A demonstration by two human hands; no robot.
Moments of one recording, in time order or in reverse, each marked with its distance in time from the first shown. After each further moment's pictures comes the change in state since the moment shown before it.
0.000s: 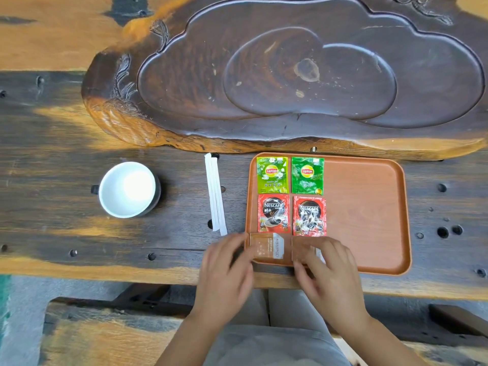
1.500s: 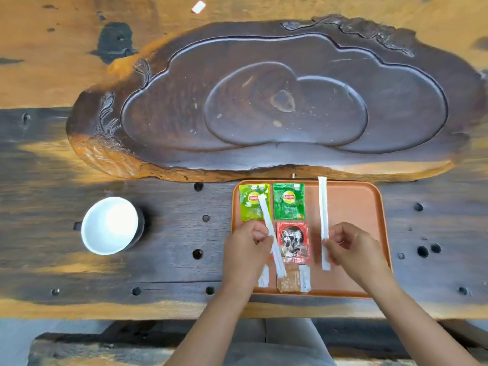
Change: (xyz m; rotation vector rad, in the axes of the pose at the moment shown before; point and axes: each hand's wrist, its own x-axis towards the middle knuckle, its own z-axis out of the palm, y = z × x) left_hand 0.118 0.052 0.013 -0.486 -0.187 -0.720; right_hand 0.070 0.059 -0.053 0.373 -0.261 0.783
